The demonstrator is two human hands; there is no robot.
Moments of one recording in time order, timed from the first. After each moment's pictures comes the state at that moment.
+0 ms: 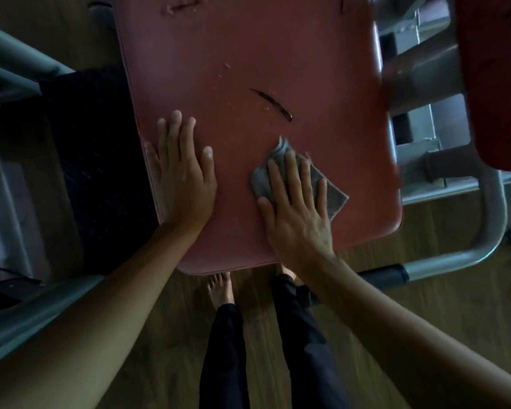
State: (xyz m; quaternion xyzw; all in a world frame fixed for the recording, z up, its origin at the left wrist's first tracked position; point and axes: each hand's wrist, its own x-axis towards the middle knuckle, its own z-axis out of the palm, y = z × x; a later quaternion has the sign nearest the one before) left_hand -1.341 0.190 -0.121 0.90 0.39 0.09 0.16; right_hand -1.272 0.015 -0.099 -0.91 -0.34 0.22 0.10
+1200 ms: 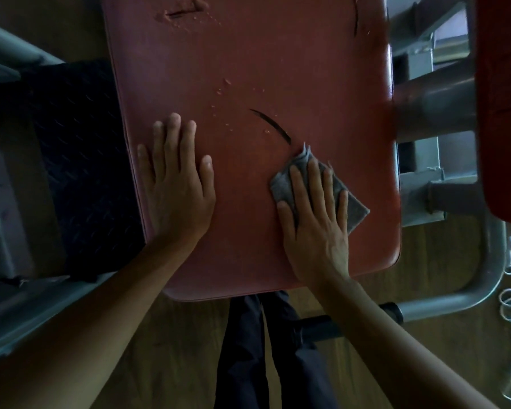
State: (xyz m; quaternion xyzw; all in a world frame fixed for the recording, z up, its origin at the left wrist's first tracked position) left_hand -1.323 0.198 -0.123 0.91 0.40 0.06 0.11; right_hand -1.234 0.012 -0.101 -0.92 -0.30 0.23 0.11
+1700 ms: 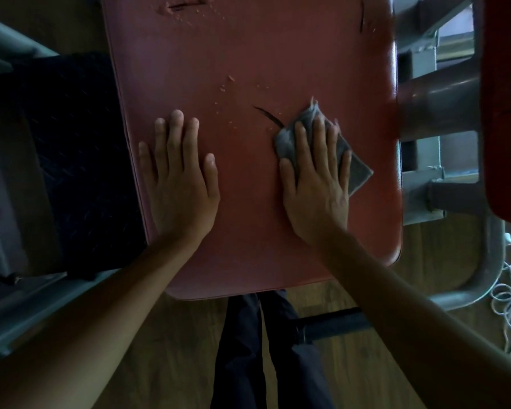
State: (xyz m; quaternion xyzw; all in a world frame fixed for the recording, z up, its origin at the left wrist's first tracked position) left_hand -1.321 0.197 -0.122 0.91 0.40 0.04 0.11; right_hand -1.192 0.053 -0.106 -0.93 -0.30 0.20 0.11
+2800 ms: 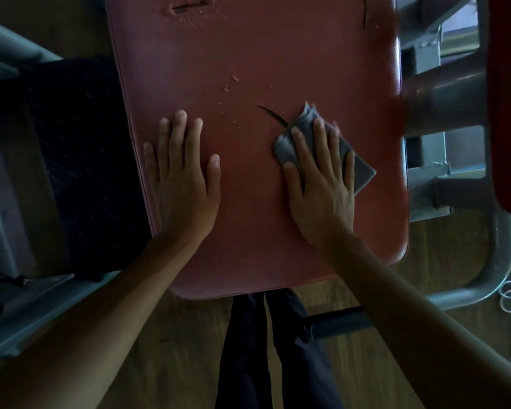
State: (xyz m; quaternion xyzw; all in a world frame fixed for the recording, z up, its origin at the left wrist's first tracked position) left_hand -1.324 0.202 -0.119 0.90 0.39 0.06 0.17; right_hand -1.196 0.046 -0.111 -0.92 -0.31 0.19 0.13
